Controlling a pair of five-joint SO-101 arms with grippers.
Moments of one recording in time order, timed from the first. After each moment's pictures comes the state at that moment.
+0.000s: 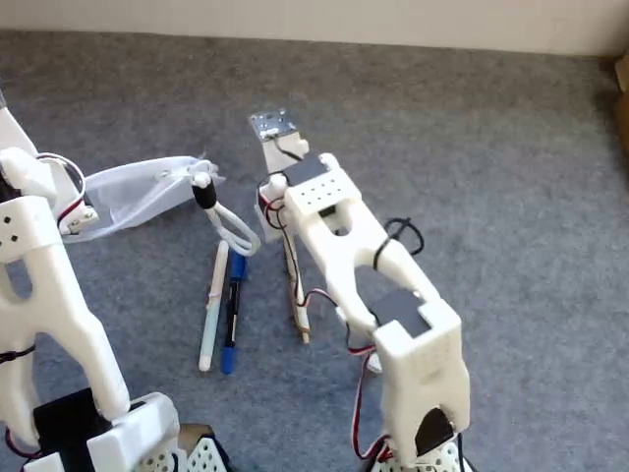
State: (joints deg) left arm -31.3 -13.8 -5.0 99.9 16.9; right arm -31.3 27.3 -11.2 64.3 -2.6
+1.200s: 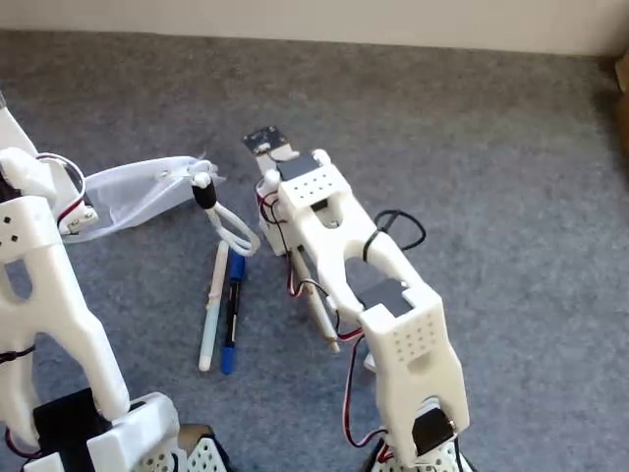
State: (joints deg) left arm -31.3 -13.8 -5.0 99.9 16.9; right arm -30.9 34.0 -20.2 78.4 4.9
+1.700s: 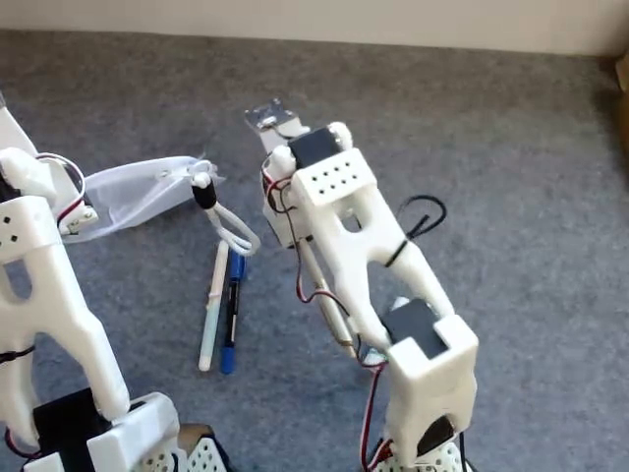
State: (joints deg) left arm -31.3 -13.8 -5.0 99.9 16.9; right arm -31.0 17.1 -22.8 95.3 5.4
